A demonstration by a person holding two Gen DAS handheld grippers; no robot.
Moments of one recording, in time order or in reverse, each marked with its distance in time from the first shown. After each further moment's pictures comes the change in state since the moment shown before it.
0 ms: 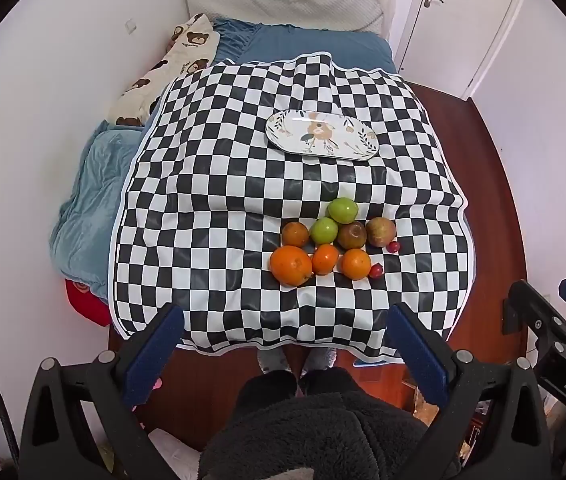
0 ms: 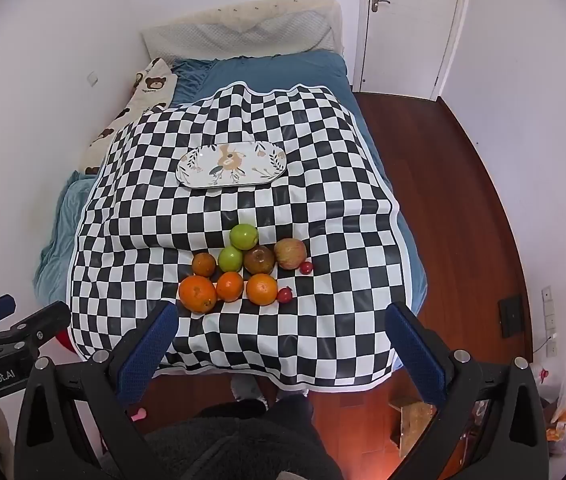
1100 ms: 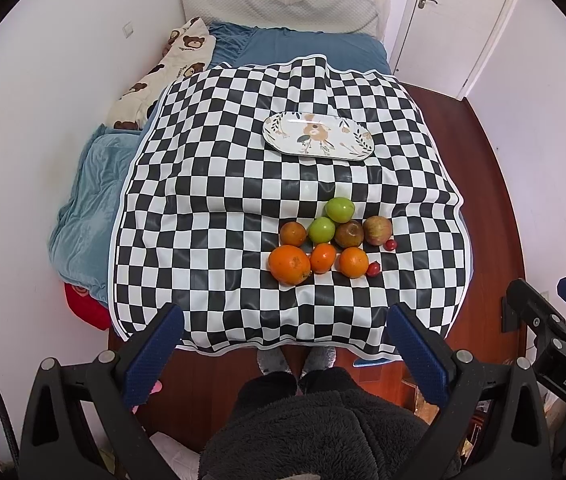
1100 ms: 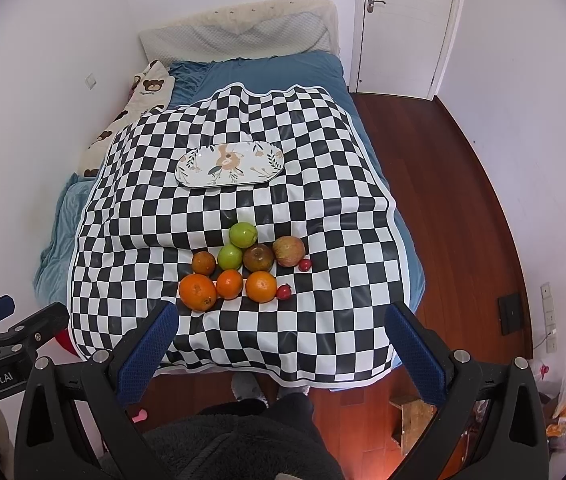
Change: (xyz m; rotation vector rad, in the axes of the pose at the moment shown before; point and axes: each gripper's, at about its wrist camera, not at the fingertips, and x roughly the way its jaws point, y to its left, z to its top) left arm 0.000 0.001 -0.001 -0.002 -0.009 -0.006; right arm -0.005 -0.002 -0.004 0.000 0.000 -0.003
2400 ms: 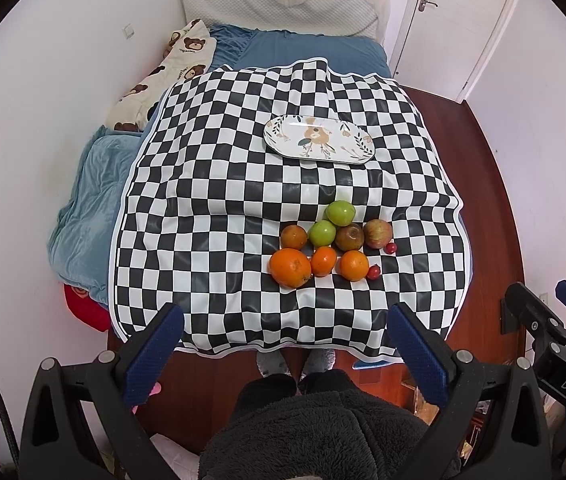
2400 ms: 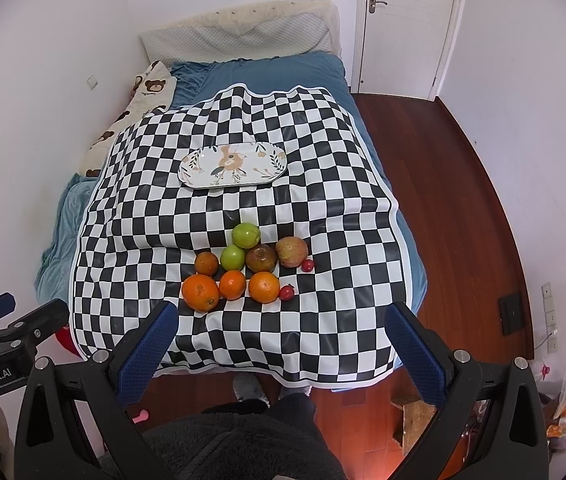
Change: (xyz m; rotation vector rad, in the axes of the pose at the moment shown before) left arm 0.000 0.000 0.000 -0.001 -0.005 -0.002; right arm 0.001 0.001 -0.001 0.001 -0.003 0.001
